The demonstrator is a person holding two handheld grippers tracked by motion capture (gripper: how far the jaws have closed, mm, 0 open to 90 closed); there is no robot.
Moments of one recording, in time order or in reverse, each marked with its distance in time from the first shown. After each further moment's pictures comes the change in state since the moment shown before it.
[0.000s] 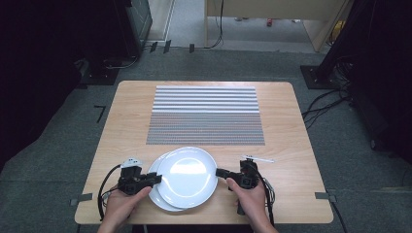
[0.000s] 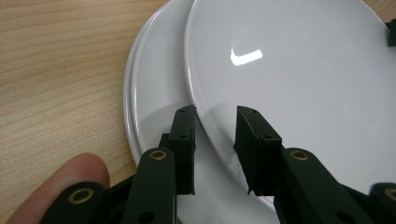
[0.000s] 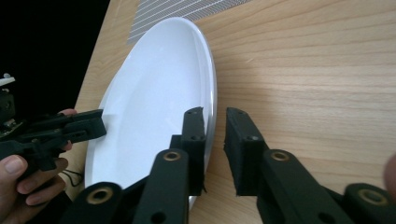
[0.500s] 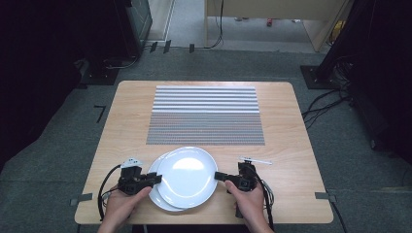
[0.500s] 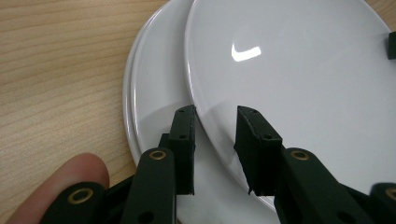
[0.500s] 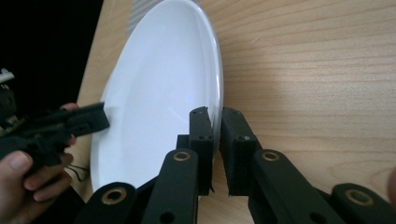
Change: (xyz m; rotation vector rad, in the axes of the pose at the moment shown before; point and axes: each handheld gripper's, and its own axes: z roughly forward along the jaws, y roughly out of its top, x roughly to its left) left arm 0.000 0.000 0.000 -0.003 -0.001 0.002; right arm 0.003 -0.007 0.003 0.031 0.004 0.056
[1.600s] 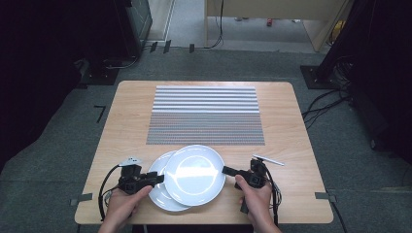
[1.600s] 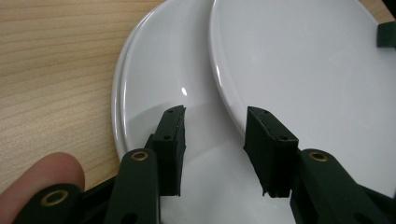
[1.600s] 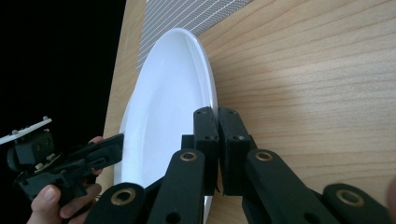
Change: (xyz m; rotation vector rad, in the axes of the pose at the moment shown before) left arm 0.004 0.002 0.001 -0.010 -0.057 -0.060; right arm -0.025 0.011 -0.013 -0.077 0.078 0.144
